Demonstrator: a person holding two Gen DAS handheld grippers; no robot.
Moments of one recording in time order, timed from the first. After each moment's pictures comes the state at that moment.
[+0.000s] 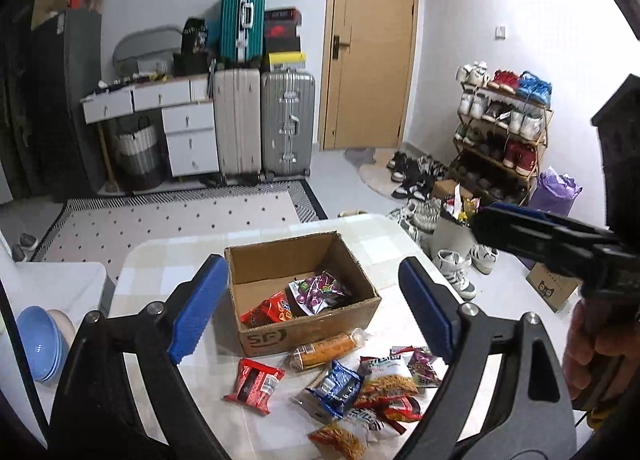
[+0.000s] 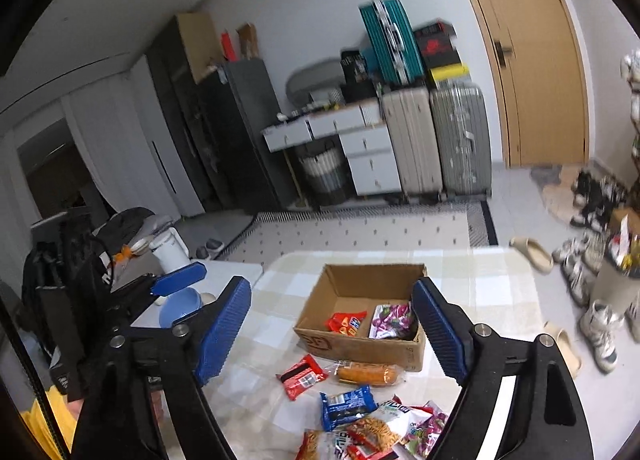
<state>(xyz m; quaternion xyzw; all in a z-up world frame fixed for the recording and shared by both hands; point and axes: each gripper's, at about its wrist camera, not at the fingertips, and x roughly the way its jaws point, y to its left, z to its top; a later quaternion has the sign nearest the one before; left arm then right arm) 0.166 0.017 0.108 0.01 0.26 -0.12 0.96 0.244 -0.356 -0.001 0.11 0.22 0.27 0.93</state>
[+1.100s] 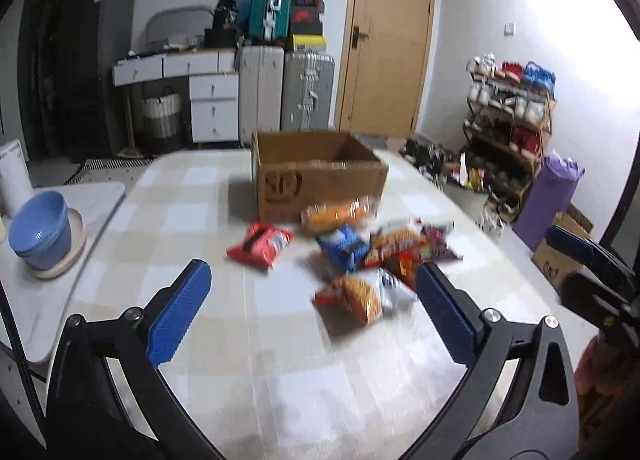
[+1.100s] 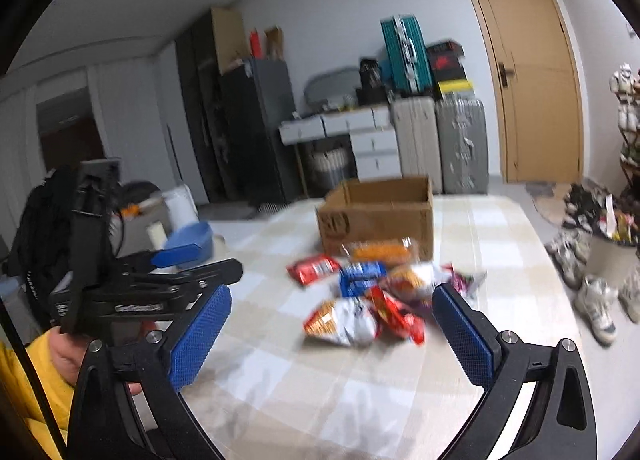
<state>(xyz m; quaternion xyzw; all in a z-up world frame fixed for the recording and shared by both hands) -0.003 0.060 -0.058 -0.02 0.28 -0.09 0.95 0.074 -0.340 -0.177 0.08 0.20 0.26 0.94</state>
